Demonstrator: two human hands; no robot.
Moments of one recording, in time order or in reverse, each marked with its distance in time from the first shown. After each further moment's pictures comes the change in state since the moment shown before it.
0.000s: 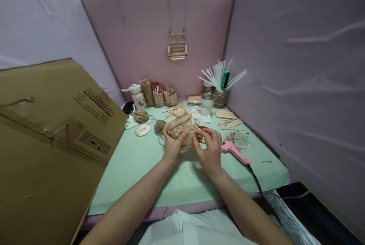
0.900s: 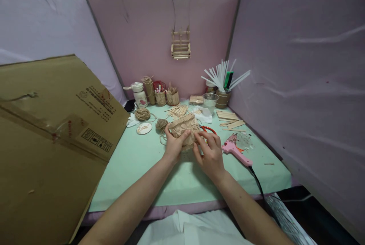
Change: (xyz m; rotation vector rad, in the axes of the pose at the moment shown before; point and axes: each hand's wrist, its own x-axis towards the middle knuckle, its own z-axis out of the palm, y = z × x) left_hand -0.001 0.007 0.001 0.036 0.009 -0.076; right_hand -0.004 0.003 -0.009 -0.038 -0.127 -0.278
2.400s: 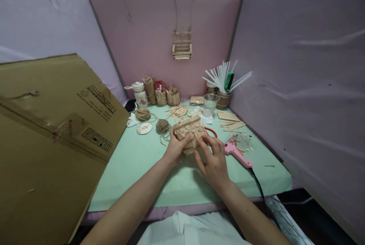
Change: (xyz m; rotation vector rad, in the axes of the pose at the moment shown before) left_hand -0.006 0.001 -0.006 -0.143 -0.237 -0.107; right_hand -0.013 -0.007 -0.013 -0.017 -0.058 0.020
